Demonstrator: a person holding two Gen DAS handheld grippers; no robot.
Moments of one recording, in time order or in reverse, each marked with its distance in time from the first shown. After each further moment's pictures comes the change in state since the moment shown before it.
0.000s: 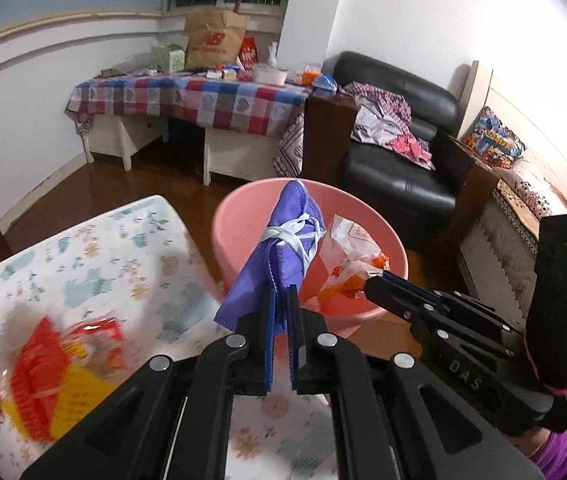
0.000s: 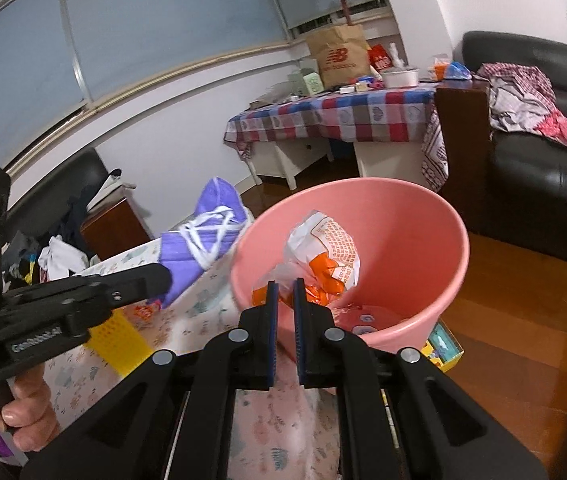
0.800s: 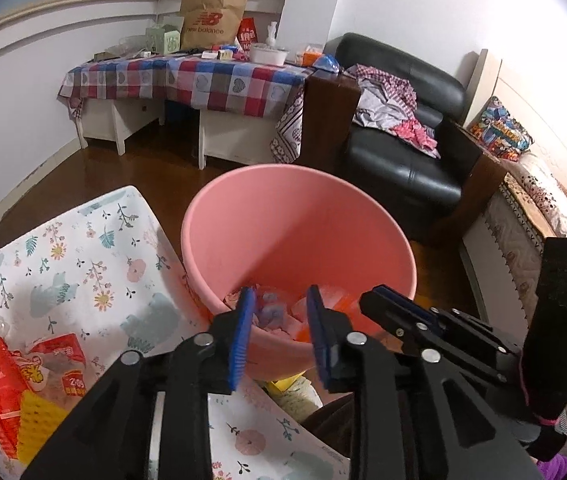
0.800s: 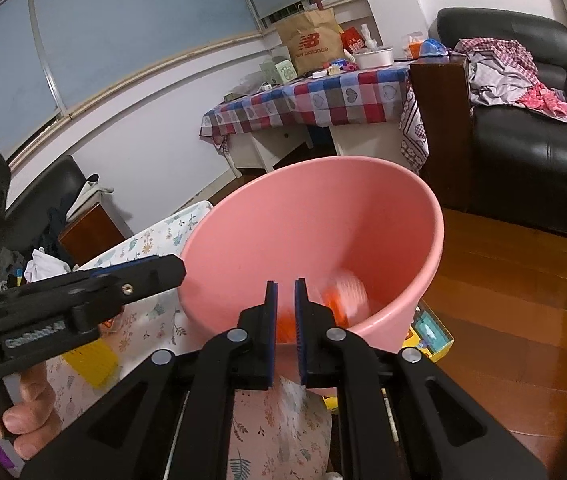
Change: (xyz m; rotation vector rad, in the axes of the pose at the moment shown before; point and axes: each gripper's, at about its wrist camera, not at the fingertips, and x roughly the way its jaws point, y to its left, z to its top) left arm 0.041 -0.012 0.014 -0.015 0.051 0.003; right arm 0.019 -0.025 -0.006 0.062 0.038 -0.042
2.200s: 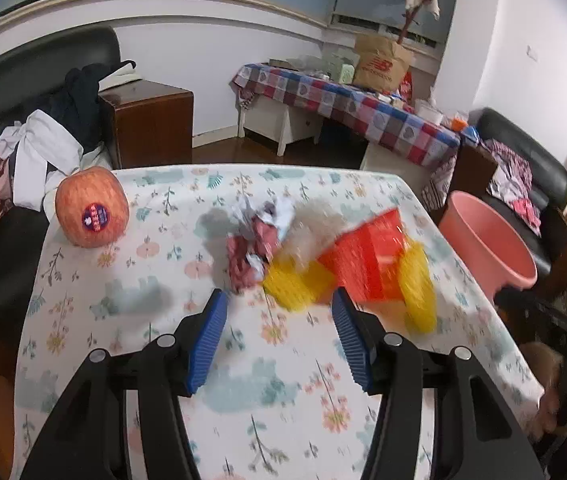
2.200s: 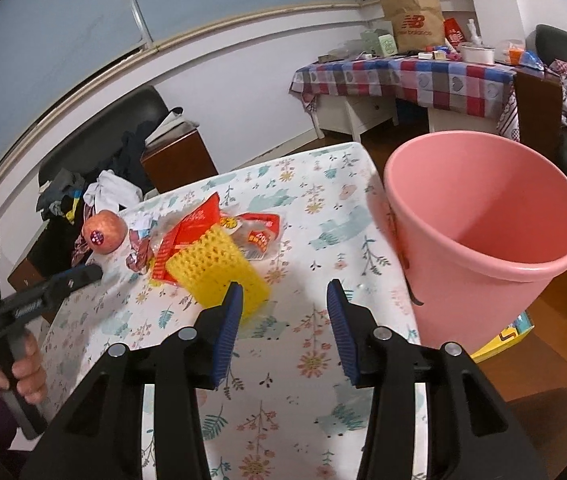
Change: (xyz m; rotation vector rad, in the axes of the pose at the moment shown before) left arm -0.188 0.195 -0.151 -0.326 -0.150 0.372; right arm -0.007 0.136 -0.050 -0.215 0.145 0.203
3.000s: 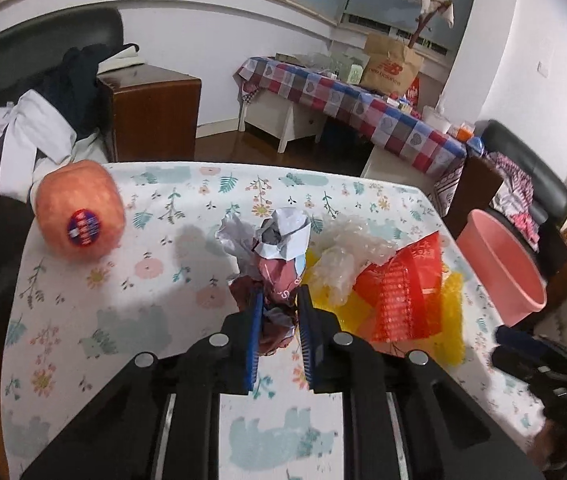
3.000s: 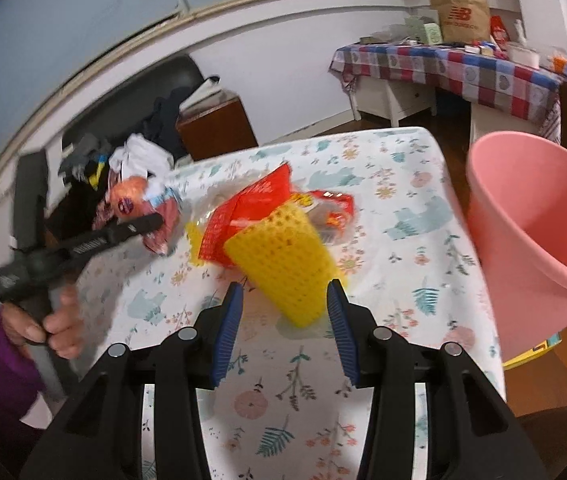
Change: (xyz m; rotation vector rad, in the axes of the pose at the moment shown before) left arm 0.034 0.031 0.015 -0.060 0.021 -0.041; right arm 0.033 0.055 -0.003 -0.132 0.103 0.071
